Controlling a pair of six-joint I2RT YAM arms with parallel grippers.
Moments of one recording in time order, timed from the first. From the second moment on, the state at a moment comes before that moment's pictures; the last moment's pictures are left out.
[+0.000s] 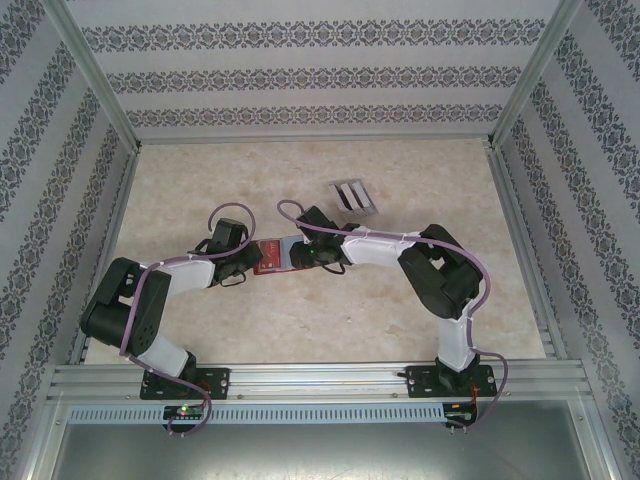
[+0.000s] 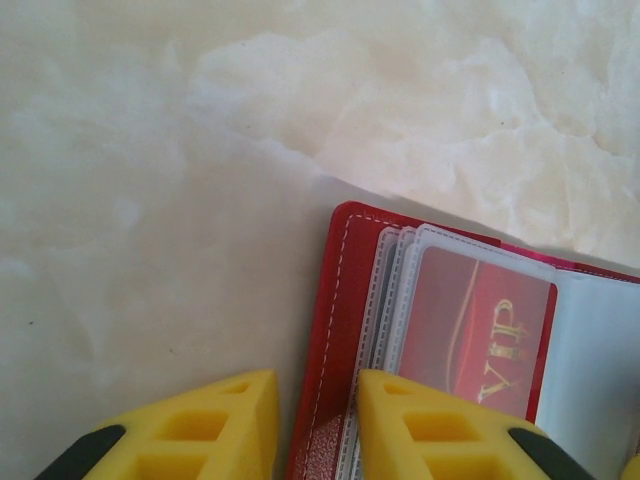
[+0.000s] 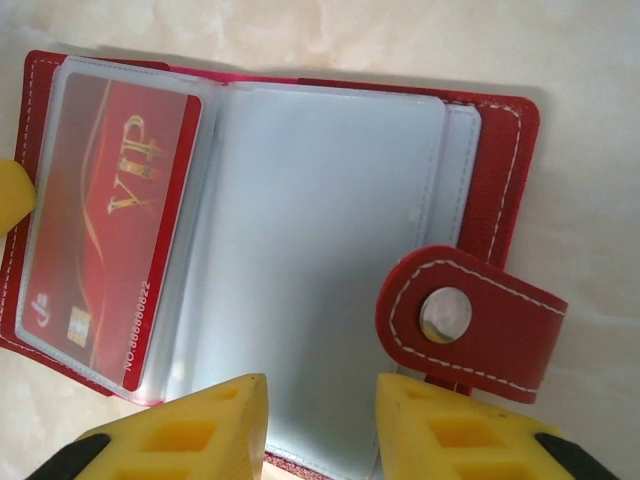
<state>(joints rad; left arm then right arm) -0.30 1.56 0.62 0.03 0.06 -0.79 0.78 1.96 1.22 -0.26 -0.11 0.55</state>
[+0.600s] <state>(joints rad) -0.30 1.57 0.62 0.03 0.07 -0.79 0.82 2.03 1.28 -0.20 -0.19 0.62</state>
